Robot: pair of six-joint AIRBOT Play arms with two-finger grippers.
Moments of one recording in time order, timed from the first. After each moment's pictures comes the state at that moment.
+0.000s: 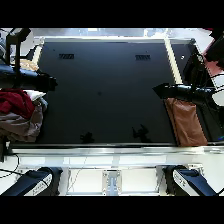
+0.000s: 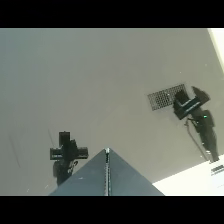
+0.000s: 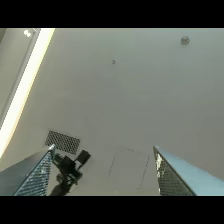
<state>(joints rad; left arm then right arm) -0.16 -1.00 1.51 1.33 -1.45 -1.46 -0.07 -0.90 0.98 -0.87 0.96 1.13</state>
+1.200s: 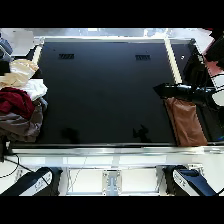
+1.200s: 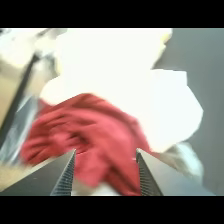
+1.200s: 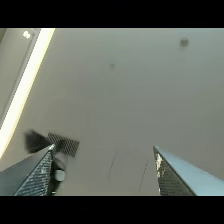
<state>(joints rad) 0.11 -1.10 1.51 2.16 -1.17 -1.71 -0.07 -0.90 0.98 -0.87 0.93 1.13</state>
